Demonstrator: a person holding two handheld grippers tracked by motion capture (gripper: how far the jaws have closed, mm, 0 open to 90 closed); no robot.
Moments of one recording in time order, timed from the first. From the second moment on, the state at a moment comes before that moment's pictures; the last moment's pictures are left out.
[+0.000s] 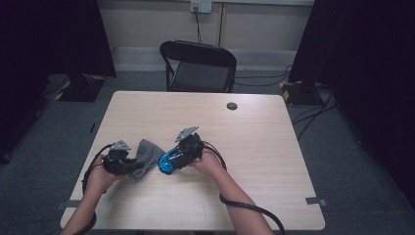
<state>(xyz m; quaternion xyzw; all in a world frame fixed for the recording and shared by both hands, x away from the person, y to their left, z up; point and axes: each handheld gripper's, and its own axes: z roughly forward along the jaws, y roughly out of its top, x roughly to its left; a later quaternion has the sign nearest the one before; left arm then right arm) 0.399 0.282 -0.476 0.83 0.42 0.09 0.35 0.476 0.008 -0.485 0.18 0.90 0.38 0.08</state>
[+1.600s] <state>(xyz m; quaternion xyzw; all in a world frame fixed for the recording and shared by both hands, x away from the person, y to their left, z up) 0.399 0.234 -0.415 0.80 0.39 0.12 0.43 0.476 -0.101 -0.429 0.22 0.87 0.43 0.10</state>
